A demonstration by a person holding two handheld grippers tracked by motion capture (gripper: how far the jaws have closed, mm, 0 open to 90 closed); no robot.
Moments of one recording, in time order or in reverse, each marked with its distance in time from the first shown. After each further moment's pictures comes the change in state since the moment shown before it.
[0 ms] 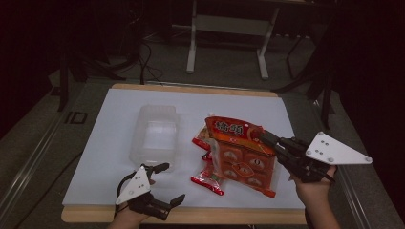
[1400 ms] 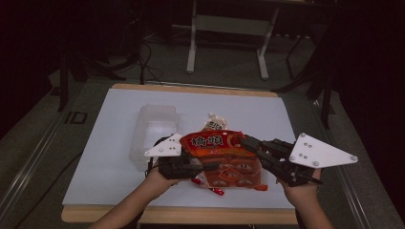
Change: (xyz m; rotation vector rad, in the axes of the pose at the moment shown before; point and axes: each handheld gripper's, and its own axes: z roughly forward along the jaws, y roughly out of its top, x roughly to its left) left arm 0.020 0.072 0.072 -0.054 -0.401 0.008; right arm 0.024 0.019 0.019 -0.014 0.122 -0.037
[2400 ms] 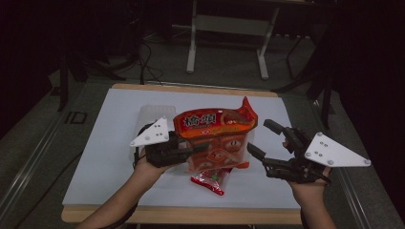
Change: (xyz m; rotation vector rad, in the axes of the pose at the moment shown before) left arm 0.005 0.036 -0.030 -0.023 0.189 0.041; right arm -0.014 -0.014 -0.014 -0.085 -0.092 0.060
